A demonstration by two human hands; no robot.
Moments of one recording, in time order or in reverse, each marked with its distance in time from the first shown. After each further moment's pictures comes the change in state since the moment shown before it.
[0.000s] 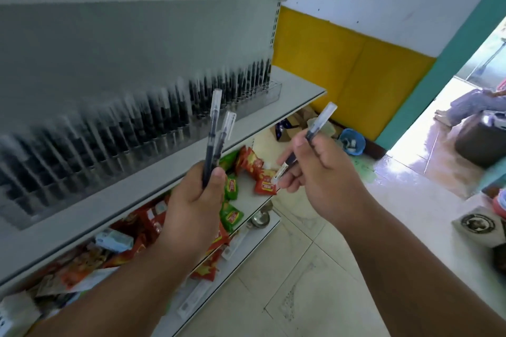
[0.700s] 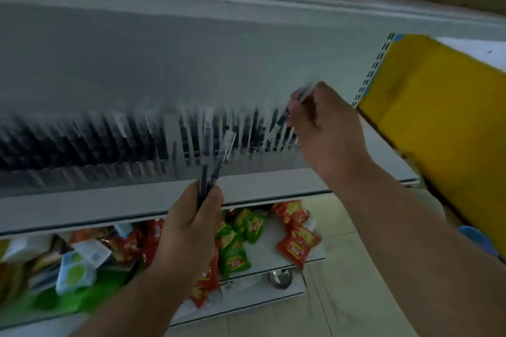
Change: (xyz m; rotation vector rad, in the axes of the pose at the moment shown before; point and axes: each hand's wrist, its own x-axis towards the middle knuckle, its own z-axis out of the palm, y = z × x) left_hand 0.138 -0.018 0.131 -0.191 0.559 -0.100; right_hand 0.312 0.044 -0.023 -0.206 -0.254 -0.700
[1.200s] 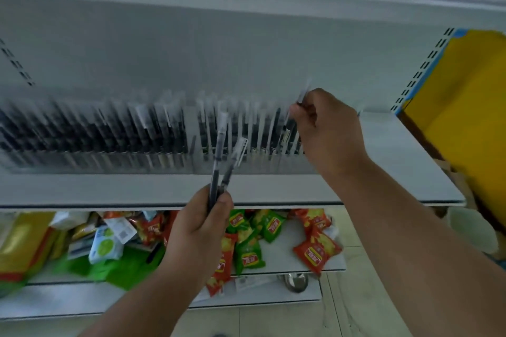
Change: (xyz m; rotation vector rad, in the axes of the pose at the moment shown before) left_hand -0.007 -0.009 0.005 0.087 0.124 -0.010; right_hand 0.025 0.025 0.035 -0.090 -0.155 0.045
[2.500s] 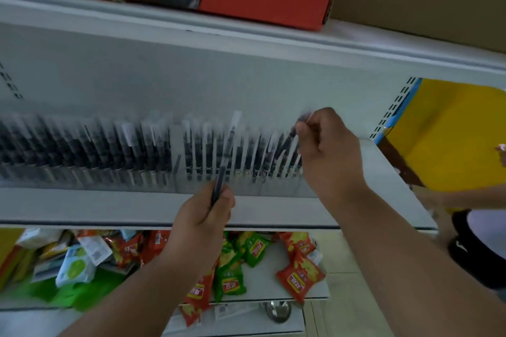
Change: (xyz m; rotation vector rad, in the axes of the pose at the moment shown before) left_hand 0.028 0.011 0.026 -0.005 -0.087 0.052; right_hand -0.005 0.012 -0.024 0.105 0.139 -0.035
